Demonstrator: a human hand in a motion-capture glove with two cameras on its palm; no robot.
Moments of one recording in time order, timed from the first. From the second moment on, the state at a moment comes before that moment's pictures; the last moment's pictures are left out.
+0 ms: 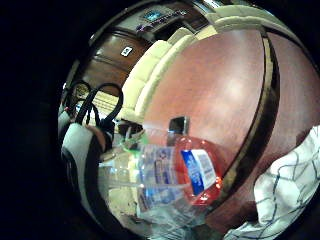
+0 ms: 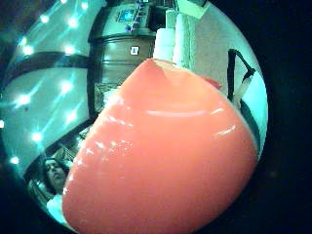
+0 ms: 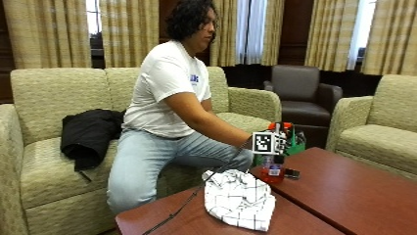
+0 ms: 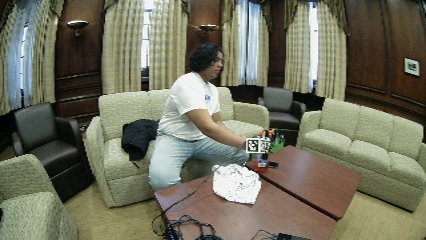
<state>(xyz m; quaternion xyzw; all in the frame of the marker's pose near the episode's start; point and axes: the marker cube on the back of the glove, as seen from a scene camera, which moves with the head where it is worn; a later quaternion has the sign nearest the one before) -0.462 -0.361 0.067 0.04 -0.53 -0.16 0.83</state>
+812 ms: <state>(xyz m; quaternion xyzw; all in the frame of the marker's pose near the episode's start) -0.422 -0.324 0.049 -0.12 -0.51 -0.21 0.83</state>
